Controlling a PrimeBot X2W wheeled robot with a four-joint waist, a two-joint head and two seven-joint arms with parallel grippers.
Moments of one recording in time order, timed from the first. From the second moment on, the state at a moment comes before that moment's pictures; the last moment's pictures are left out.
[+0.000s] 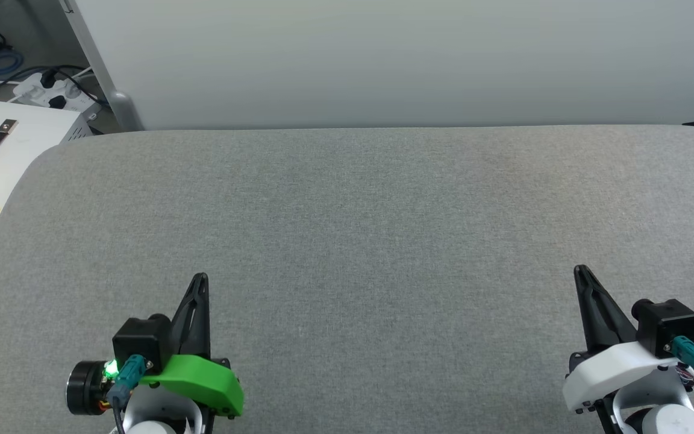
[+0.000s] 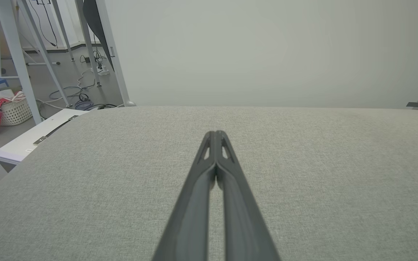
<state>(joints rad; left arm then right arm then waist) 0.01 0.06 -0.02 0.03 -0.10 -0.05 -0.10 0.00 -0.07 -0.01 0.03 0.07 0.13 -0.08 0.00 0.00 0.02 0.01</state>
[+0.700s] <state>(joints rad) 0.01 0.06 -0.01 0.02 -0.06 -0.03 -0.06 0.00 -0.06 -0.01 0.02 0.04 0.13 -0.05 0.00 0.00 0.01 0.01</state>
